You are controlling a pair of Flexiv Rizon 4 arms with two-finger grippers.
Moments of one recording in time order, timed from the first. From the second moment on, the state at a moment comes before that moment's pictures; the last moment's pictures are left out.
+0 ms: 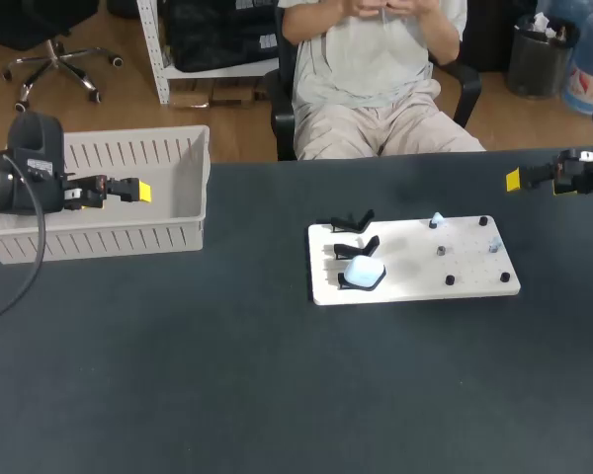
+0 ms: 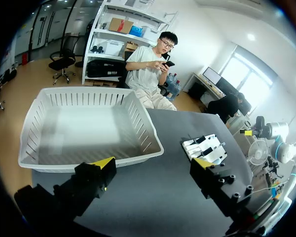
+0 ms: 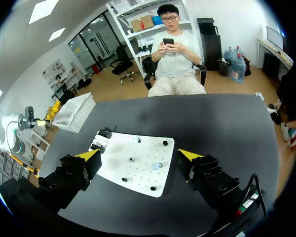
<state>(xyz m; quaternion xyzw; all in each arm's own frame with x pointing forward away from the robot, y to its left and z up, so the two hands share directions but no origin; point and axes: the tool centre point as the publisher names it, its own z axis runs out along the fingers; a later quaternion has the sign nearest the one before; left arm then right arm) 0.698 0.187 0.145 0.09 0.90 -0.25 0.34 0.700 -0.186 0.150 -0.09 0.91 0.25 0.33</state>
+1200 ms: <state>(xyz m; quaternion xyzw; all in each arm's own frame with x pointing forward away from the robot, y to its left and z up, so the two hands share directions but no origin) 0.693 0.102 0.178 0.31 0.84 -0.27 0.35 0.700 -0.186 0.150 -0.09 0.91 0.25 0.33</state>
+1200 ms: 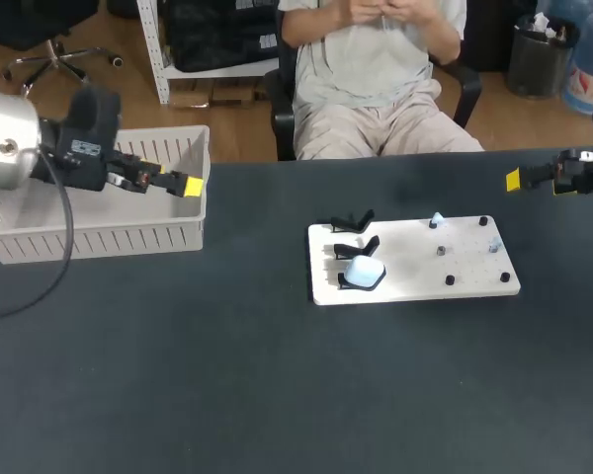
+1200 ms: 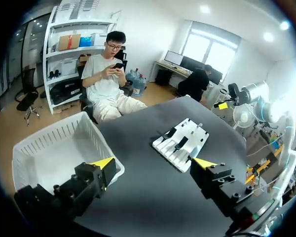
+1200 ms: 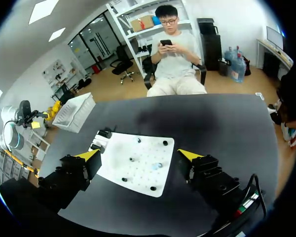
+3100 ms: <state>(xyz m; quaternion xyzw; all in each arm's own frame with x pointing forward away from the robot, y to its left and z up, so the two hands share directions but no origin) 0.663 -0.072 0.046 0.63 0.60 -0.36 0.35 0.700 -0.186 0.150 -0.09 0.91 0.25 0.33</state>
